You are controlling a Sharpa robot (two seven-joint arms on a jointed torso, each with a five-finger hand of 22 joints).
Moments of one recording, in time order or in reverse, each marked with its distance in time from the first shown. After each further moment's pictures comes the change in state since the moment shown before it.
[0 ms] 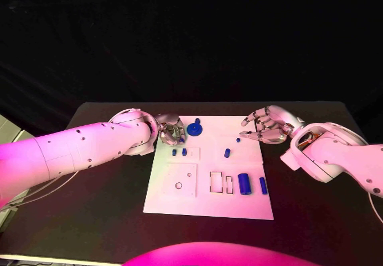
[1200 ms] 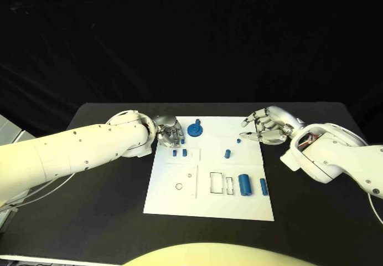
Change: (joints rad) left arm -0.004 -0.022 -0.001 0.013 -0.001 0.003 -0.012; left_hand -0.015 -0.015 -0.002 -0.009 0.000 -0.066 0.007 -0.059 -0.016 0.013 0.002 -0.017 0.021 0.000 0.000 0.000 0.003 0.000 -0.004 0.004 0.000 0.008; right arm 0.000 0.005 0.000 -0.005 0.000 0.000 0.000; right_hand -0.004 -0.004 0.002 -0.002 0.000 0.000 0.000 0.000 -0.001 0.000 0.000 -0.005 -0.006 0.000 0.000 -0.002 0.000 0.016 -0.004 -0.004 -0.007 0.000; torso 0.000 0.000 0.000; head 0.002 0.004
